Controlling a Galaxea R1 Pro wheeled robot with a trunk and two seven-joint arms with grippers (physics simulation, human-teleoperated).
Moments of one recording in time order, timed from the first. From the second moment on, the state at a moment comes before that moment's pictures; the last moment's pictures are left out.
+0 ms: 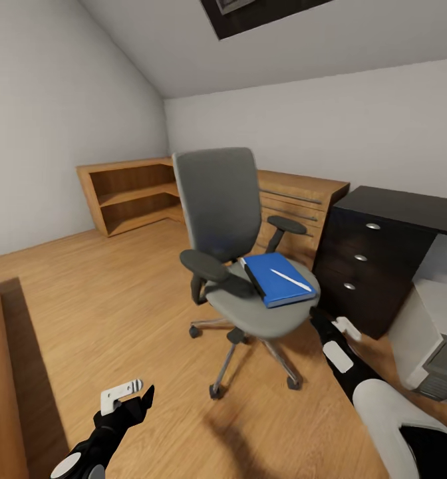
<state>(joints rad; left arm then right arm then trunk) 0.04 -0.08 0.05 -1.58 0.25 0.39 0.09 -0.83 -0.08 -0.10 -0.35 -0.79 -0.20 -0.01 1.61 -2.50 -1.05</state>
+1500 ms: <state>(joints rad) 0.04 -0.08 0.05 -1.58 0.25 0.40 0.09 -0.72 0.03 -0.07 -0.35 -0.78 -0.14 0.34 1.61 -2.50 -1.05</state>
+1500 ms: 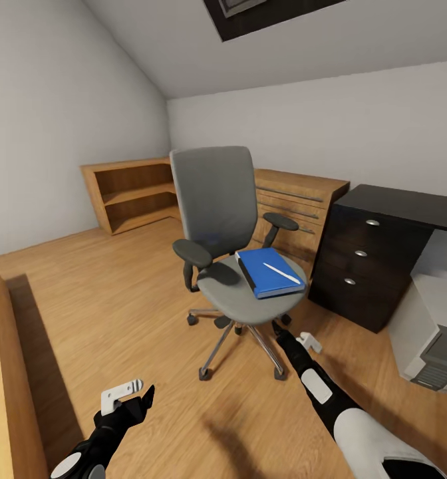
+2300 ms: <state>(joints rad) 0.04 -0.08 0.05 -1.58 0.25 0.40 0.09 -0.71 0.03 -0.07 -0.35 -0.78 -0.14 0.35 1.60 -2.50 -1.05</state>
